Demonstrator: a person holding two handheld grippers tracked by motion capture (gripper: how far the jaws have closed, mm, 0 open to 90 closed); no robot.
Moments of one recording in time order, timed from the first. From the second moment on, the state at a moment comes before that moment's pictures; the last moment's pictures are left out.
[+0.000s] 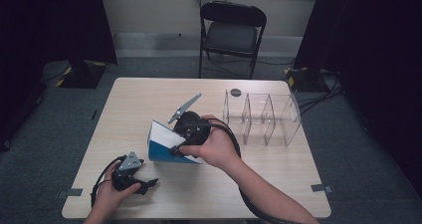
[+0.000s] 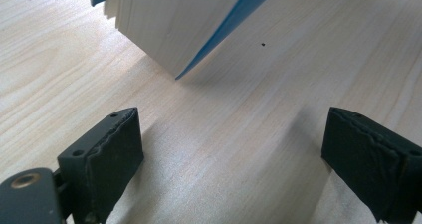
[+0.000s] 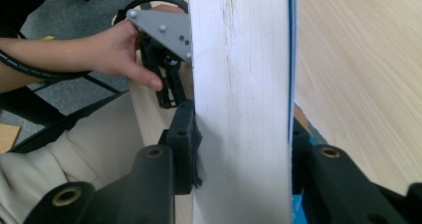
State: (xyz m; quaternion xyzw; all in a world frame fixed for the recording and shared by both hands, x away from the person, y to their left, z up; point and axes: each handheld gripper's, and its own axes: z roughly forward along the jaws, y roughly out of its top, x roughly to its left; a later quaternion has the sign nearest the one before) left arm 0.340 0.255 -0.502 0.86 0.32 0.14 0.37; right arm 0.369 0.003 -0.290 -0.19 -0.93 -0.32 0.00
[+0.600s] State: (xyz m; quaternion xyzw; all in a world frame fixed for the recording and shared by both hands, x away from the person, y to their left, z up) left arm 0.341 0.255 -0.502 0.86 0.32 0.14 0.37; right arm 0.399 0.017 -0.279 -0.16 -0.93 -0.33 -0.01
